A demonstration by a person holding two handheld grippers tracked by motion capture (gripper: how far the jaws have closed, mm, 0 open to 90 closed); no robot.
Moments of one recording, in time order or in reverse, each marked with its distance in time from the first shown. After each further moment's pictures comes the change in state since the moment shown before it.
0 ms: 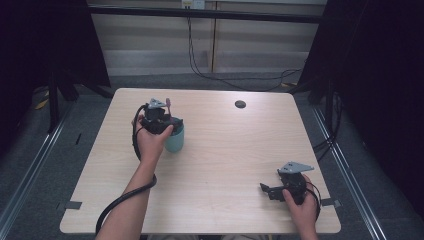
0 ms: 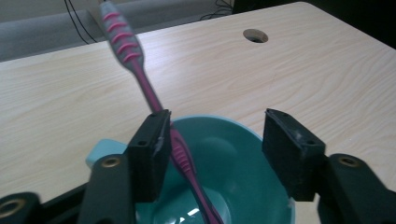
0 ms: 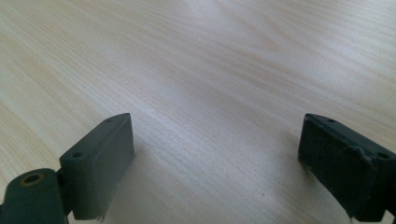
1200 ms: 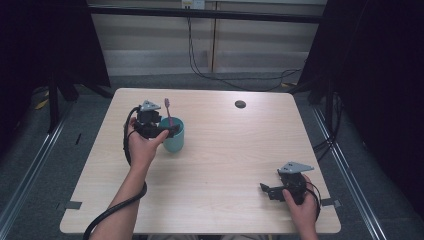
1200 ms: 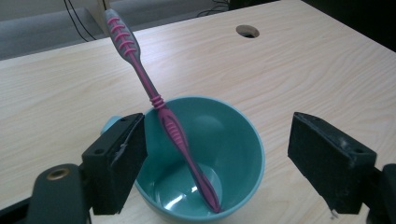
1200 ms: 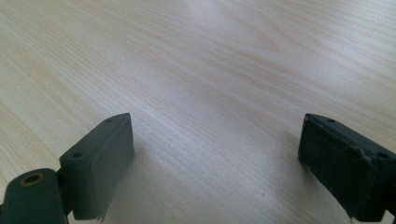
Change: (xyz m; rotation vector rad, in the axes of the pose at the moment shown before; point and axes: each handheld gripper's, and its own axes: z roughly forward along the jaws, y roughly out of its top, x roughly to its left) left arm -0.003 -0.003 -0.032 0.012 -0.030 0.003; right arm 0.000 0.000 0.000 0.000 0.000 0.000
